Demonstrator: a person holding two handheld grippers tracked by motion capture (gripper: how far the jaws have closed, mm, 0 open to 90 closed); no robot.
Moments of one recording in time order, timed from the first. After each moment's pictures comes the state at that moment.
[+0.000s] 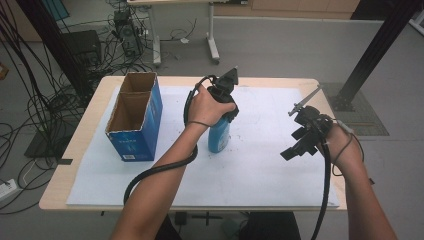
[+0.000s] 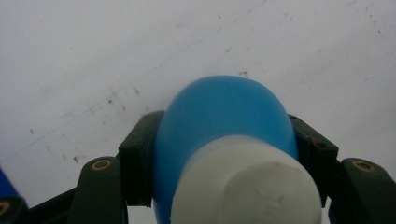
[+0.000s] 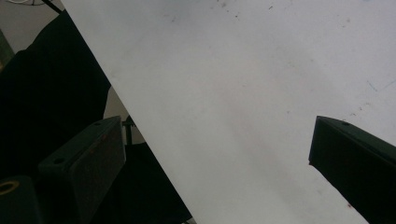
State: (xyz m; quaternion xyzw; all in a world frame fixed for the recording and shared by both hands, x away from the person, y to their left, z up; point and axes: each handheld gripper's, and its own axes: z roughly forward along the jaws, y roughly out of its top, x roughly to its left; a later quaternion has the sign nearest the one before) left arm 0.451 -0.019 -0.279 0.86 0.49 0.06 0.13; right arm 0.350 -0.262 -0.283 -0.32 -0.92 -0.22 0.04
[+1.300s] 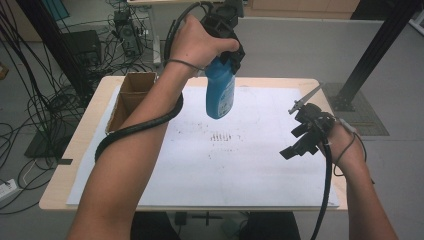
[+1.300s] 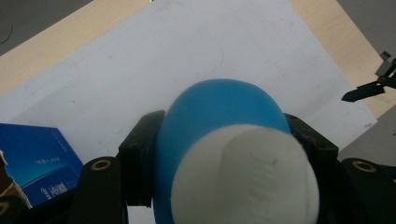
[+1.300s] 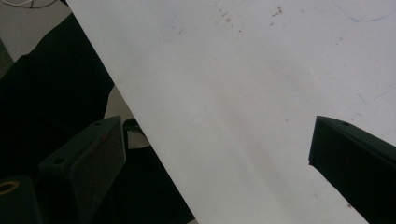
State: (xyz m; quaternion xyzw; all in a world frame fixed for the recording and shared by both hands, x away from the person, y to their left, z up) left arm 0.426 -0.010 -0.090 0.87 0.45 0.07 0.18; right arm 0.340 -0.256 -0.265 -0.31 -0.92 -0.23 0.02
